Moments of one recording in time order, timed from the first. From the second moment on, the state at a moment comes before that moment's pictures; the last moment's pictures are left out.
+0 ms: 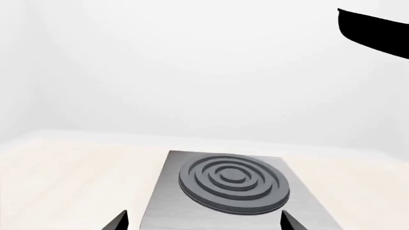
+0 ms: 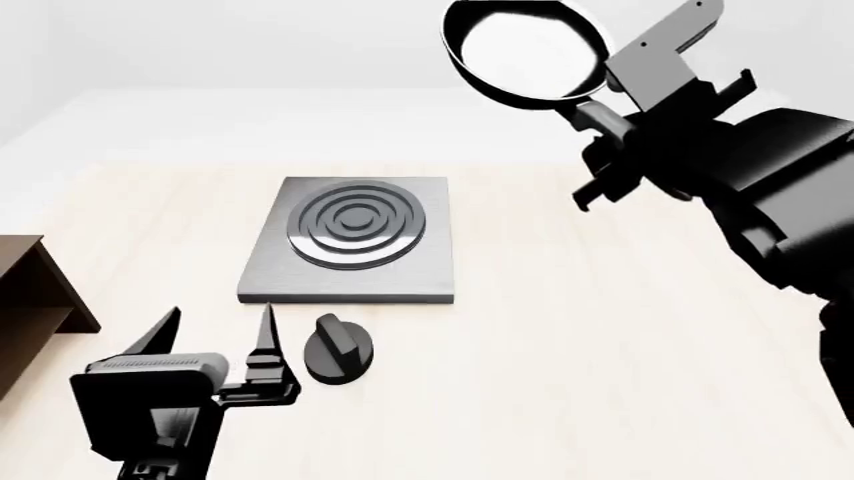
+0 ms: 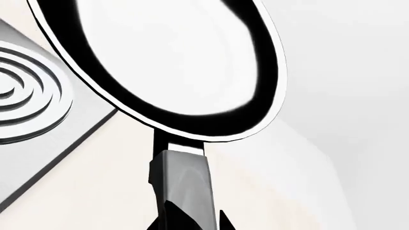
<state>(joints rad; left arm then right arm) 0.02 -0.35 0.05 0.47 -0.42 -0.26 -0.22 1.38 0.58 -0.80 0.16 0.46 1.06 -0.13</state>
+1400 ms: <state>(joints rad) 0.05 -0.38 0.06 0.46 -0.43 -0.17 -0.19 1.40 0.16 -0.84 0.55 0.38 0.75 -0.05</state>
